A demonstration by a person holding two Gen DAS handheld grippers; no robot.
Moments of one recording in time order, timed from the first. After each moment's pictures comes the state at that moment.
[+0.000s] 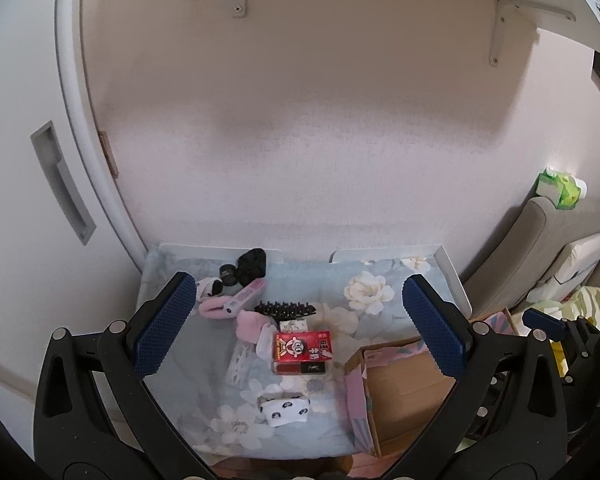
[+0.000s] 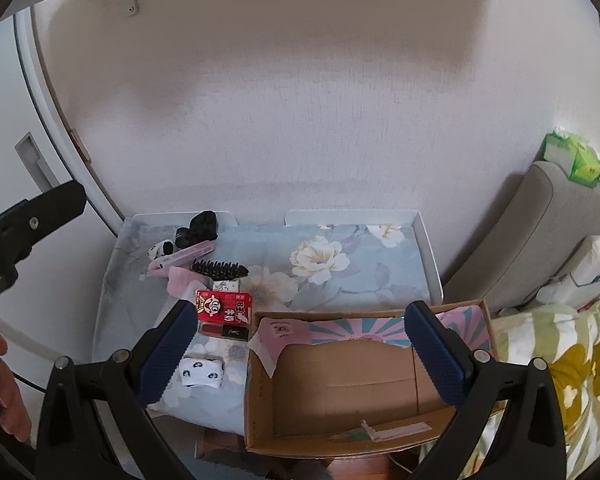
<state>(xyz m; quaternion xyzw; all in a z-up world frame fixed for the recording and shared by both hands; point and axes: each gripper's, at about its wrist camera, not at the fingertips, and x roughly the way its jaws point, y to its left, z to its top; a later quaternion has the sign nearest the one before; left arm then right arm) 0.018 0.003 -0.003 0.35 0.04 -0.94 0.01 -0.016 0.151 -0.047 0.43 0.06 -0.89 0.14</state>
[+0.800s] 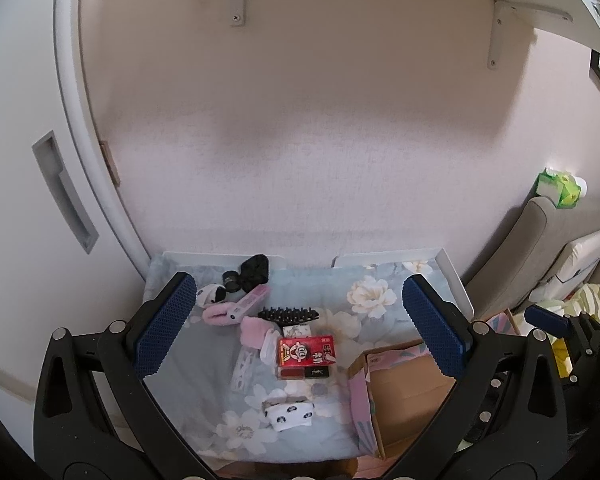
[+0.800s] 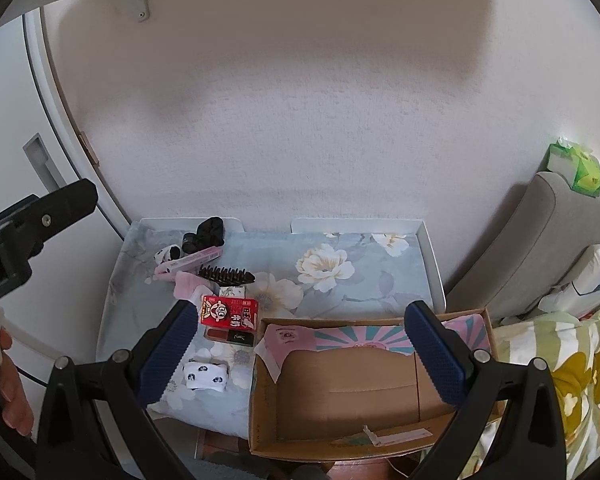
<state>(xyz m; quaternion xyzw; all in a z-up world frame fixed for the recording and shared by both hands) 0.019 0.001 0.001 0.34 0.03 -0.94 0.01 -0.012 0.152 -0.044 0.42 0.06 -0.90 0.15</state>
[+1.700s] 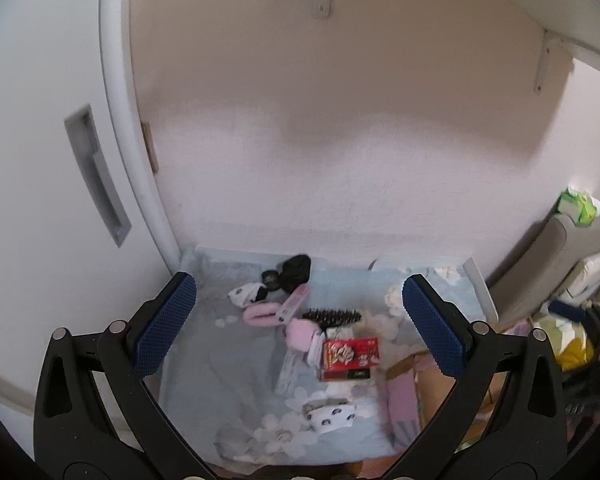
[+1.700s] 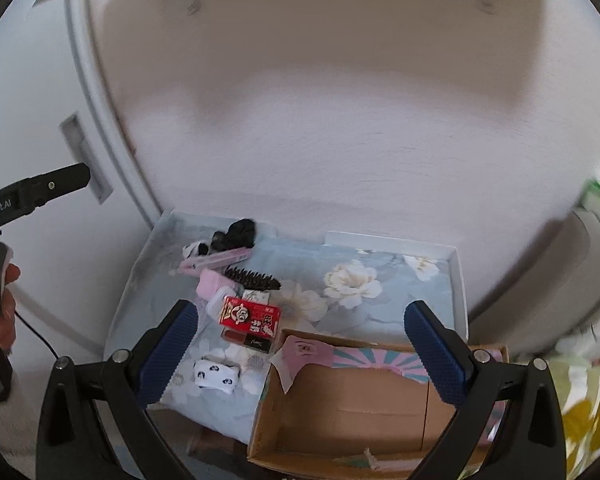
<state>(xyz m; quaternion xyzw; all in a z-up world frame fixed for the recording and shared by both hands) 0.013 -0.084 -0.012 0.35 0.06 -0.93 0.03 -0.024 0.141 -0.050 0.39 0.10 -0.88 0.25</state>
